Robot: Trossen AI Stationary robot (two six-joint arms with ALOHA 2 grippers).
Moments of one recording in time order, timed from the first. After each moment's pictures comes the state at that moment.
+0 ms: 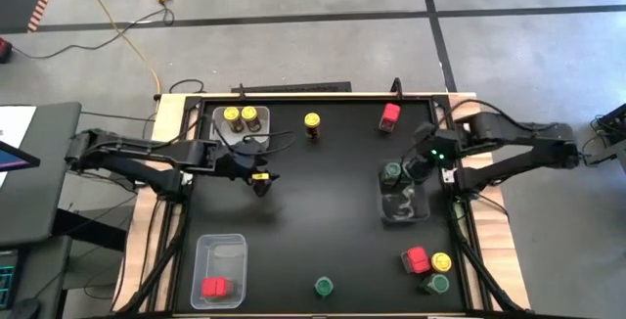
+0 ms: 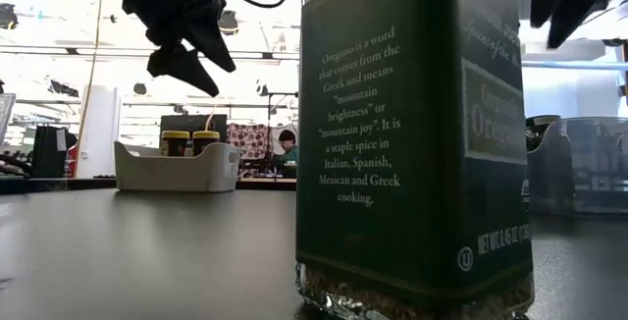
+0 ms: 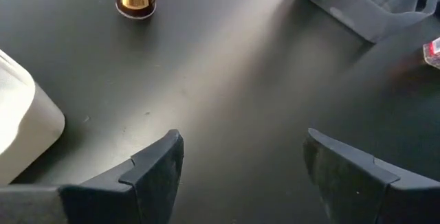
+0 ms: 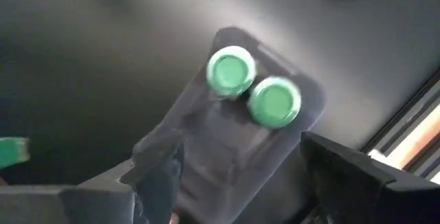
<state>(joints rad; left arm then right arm) -0.02 1.13 0.84 -0.45 -0.26 -0.62 0.03 1.01 1.20 -1.42 0.15 0.90</state>
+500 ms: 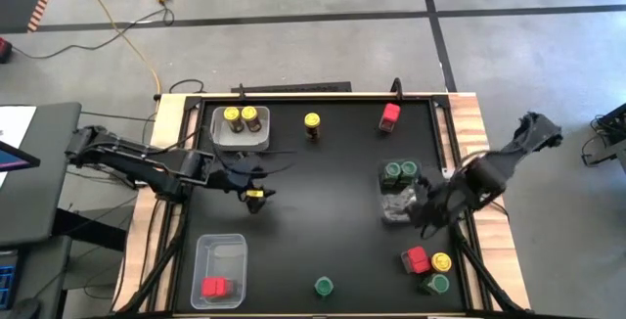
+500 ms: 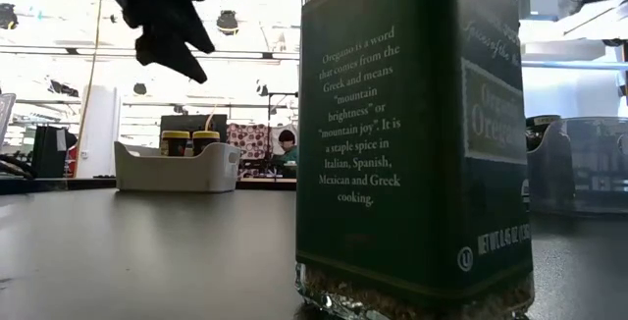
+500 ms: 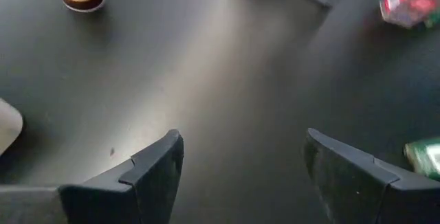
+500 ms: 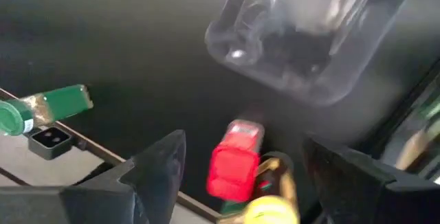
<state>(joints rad) -0.18 1.10 0.83 -0.47 -0.29 -0.60 0.62 1.17 1.23 -1.36 0.10 1.74</state>
